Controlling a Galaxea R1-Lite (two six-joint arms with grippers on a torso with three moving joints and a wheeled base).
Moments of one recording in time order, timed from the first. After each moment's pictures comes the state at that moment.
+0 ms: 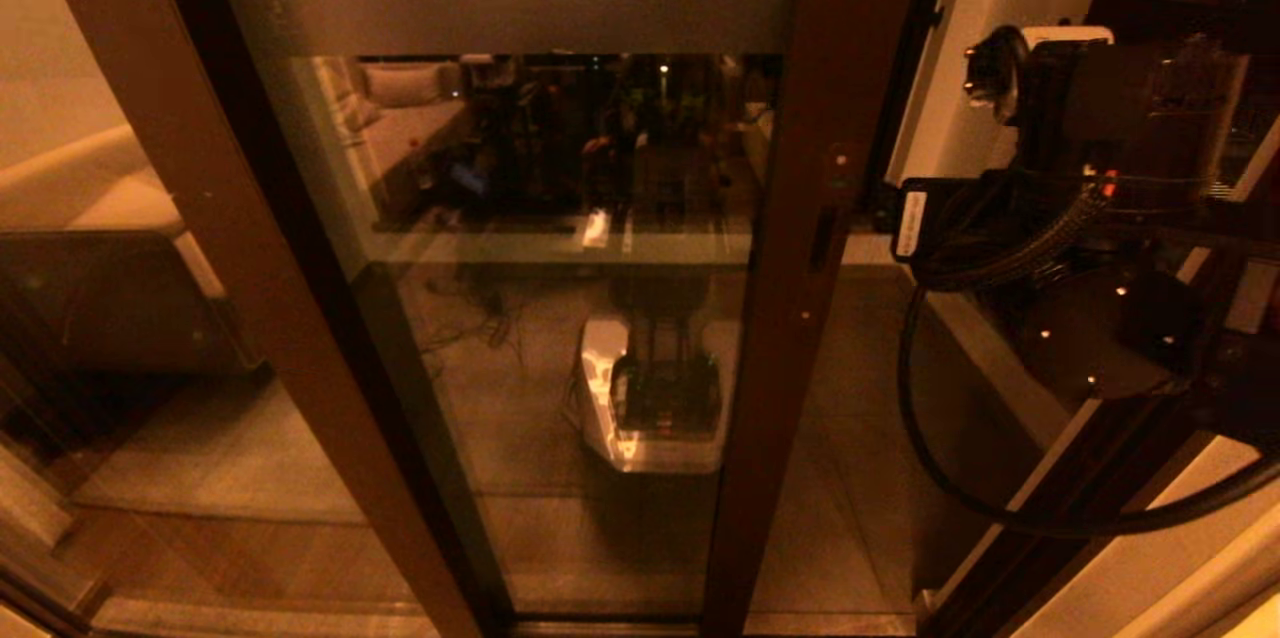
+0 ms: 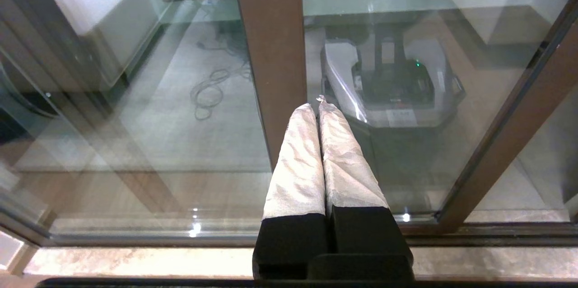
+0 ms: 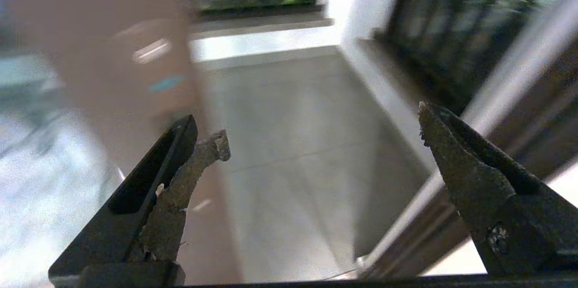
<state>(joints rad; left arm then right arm) 0.00 0.00 -0.01 0.02 -0.02 0.08 0.67 1.62 -1.11 -0.43 -0.98 0.02</state>
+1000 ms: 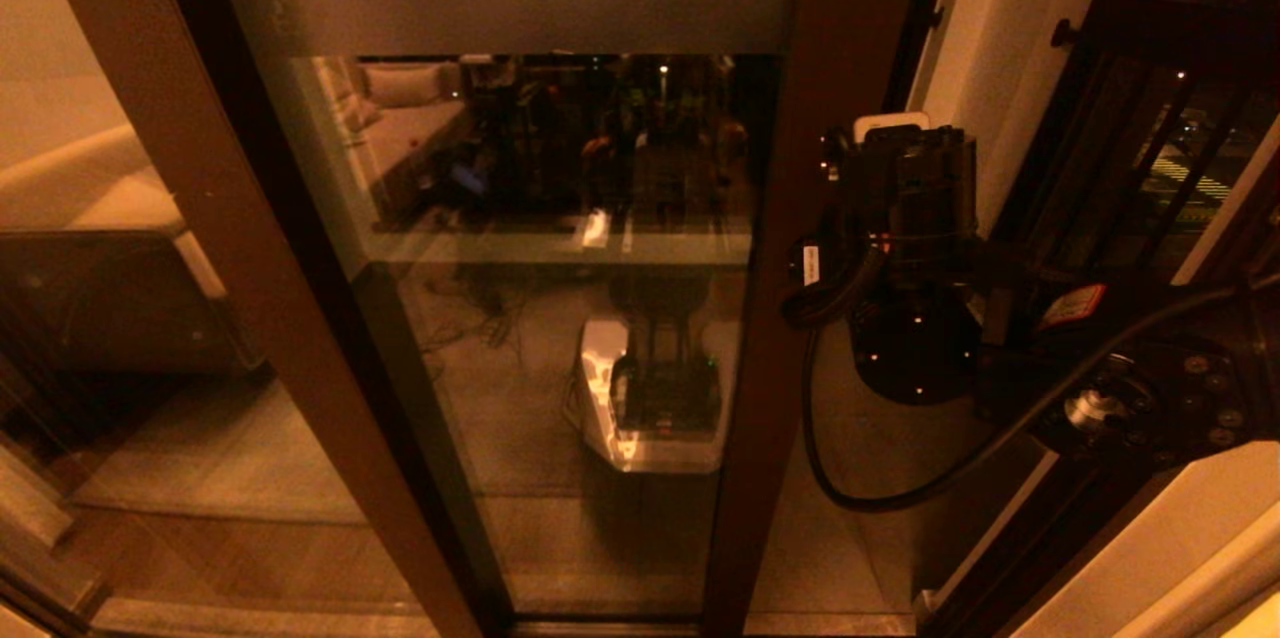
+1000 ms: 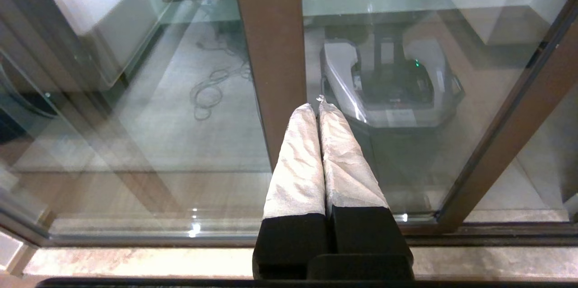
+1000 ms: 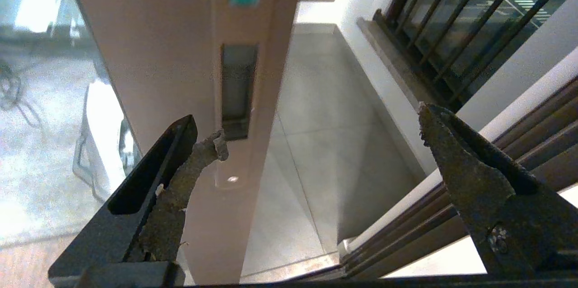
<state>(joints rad) 0.00 0.00 -0.01 0.02 -0.02 0.08 0.68 1.83 -1.21 -0.39 -0.99 0.03</state>
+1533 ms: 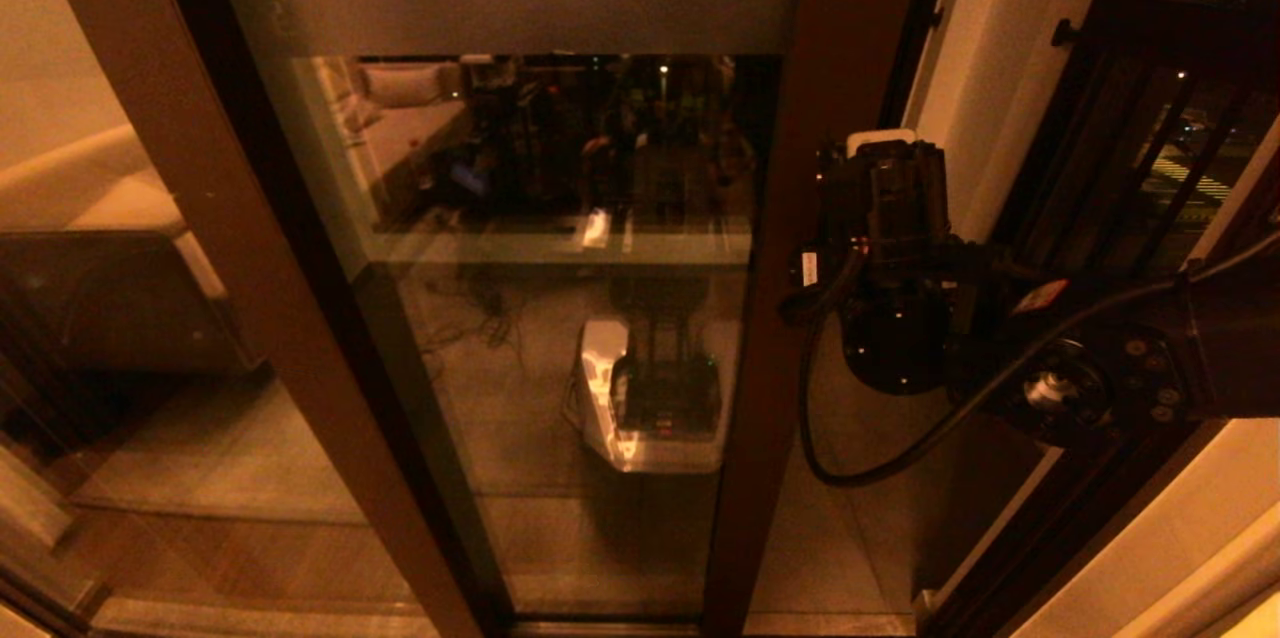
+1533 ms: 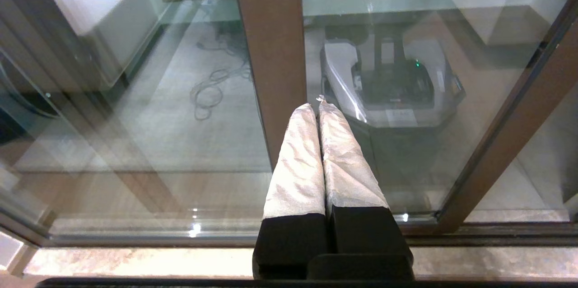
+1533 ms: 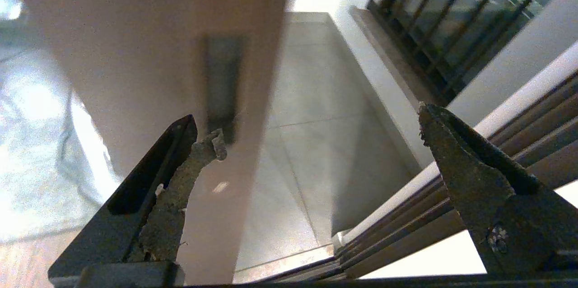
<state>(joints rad) 0.00 0.00 -0.01 0.02 -0.01 0.08 0.62 1.87 -1.24 -0.36 -0.97 0.05</state>
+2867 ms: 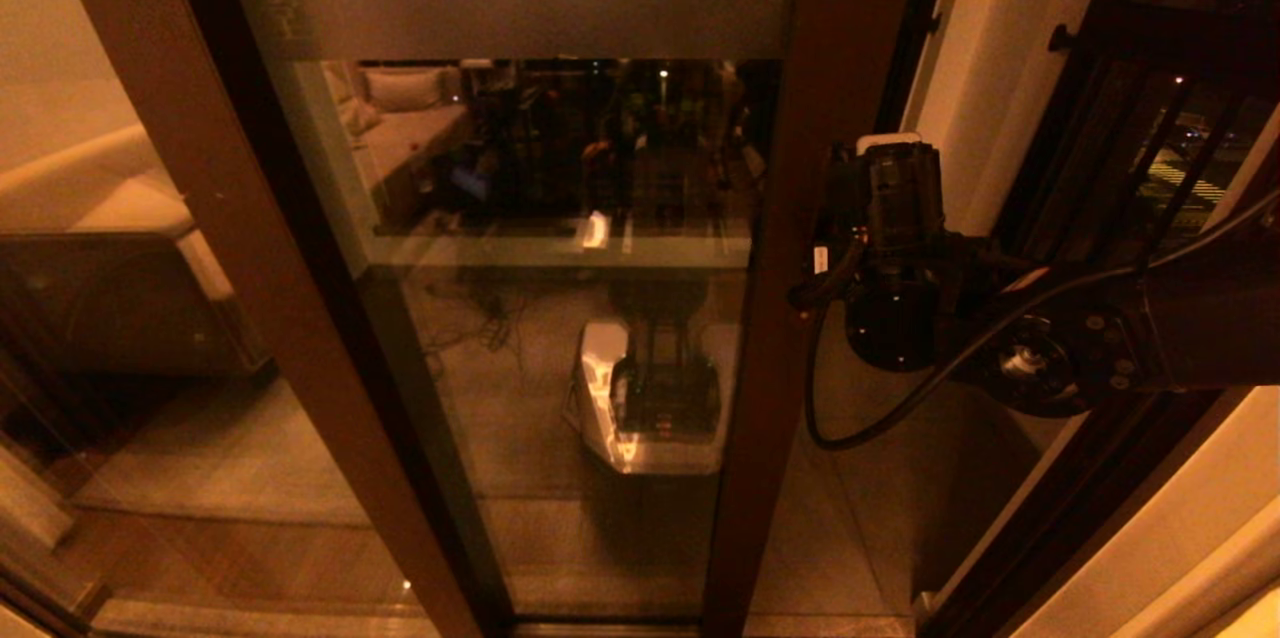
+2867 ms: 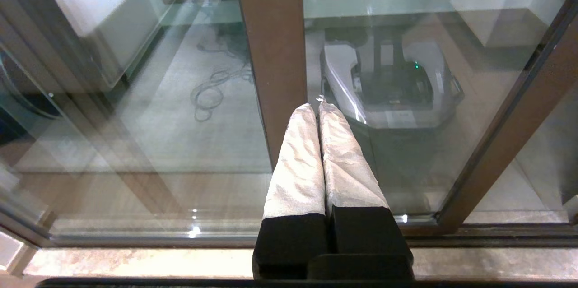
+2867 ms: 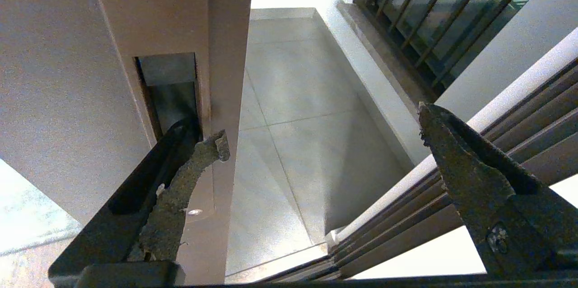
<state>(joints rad) 0.00 0.00 -0.01 0.02 -0.02 0.08 0.52 1.92 -1.27 -0.36 -0.95 0.06</state>
